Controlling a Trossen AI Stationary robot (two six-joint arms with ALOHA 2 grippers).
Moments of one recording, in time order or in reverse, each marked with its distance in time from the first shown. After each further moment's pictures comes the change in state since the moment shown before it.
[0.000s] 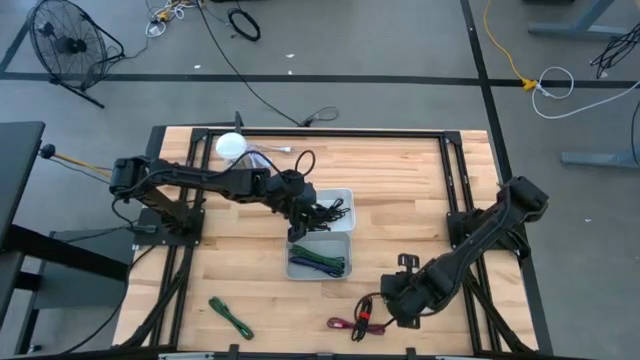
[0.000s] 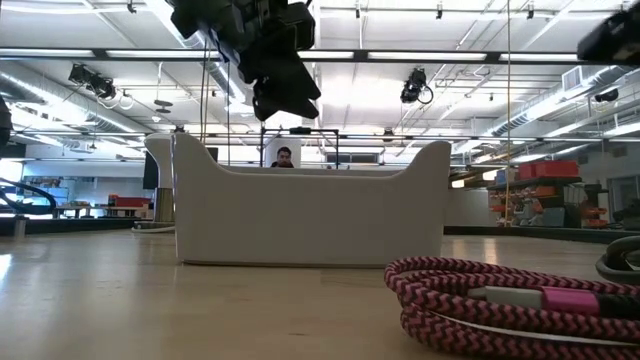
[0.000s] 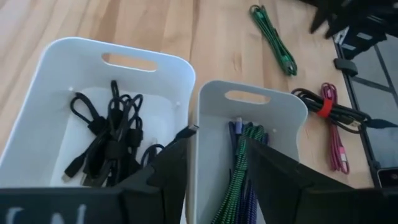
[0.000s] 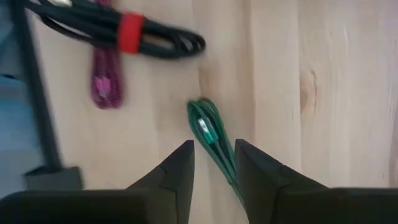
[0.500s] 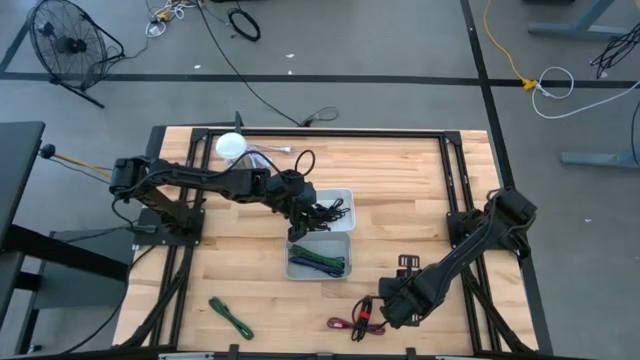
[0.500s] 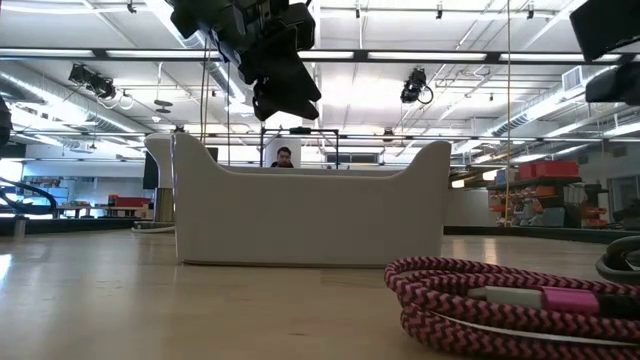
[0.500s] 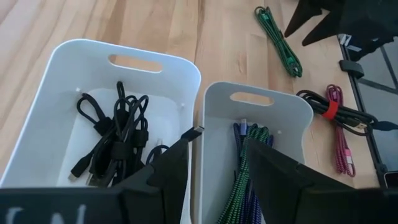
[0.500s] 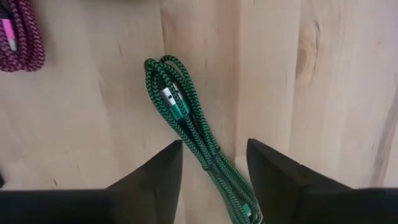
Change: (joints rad) left arm -0.002 0.000 0.000 0.001 -0.017 0.001; right arm 0.003 0.133 0.000 -0.086 -0.036 -0.023
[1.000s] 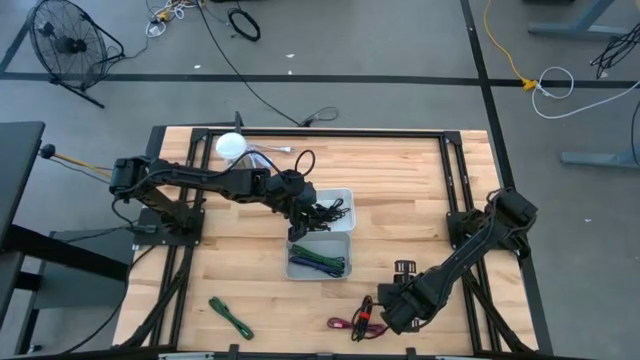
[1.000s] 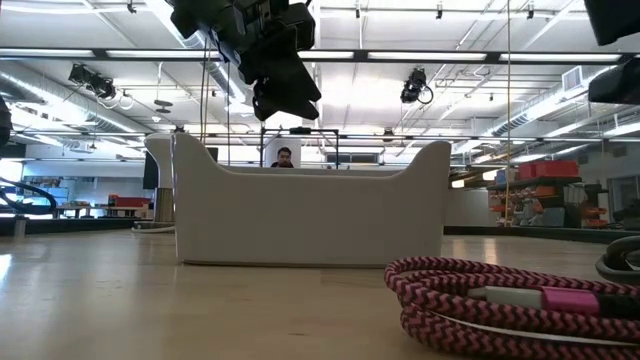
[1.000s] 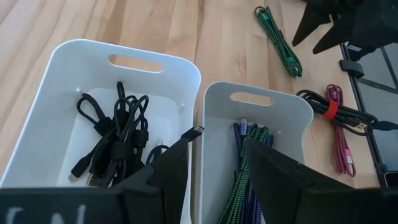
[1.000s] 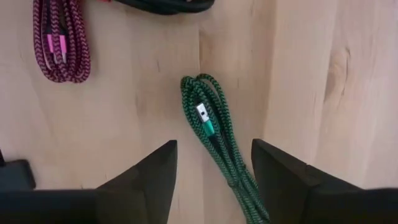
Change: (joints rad) left arm 0.000 0.000 0.000 0.000 0.000 0.002; right arm 0.021 0.006 0.000 0.085 0.007 -0.024
